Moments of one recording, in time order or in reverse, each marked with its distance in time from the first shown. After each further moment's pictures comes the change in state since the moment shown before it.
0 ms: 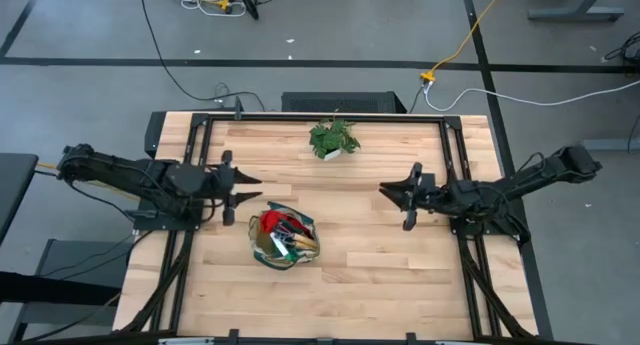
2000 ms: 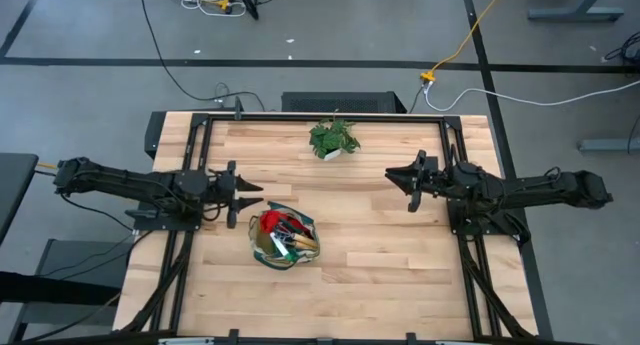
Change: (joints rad) left arm 0.131 -0.172 -0.418 0.338 0.161 -0.049; right arm -0.343 -0.193 -0.075 -0.174 -0.326 0.084
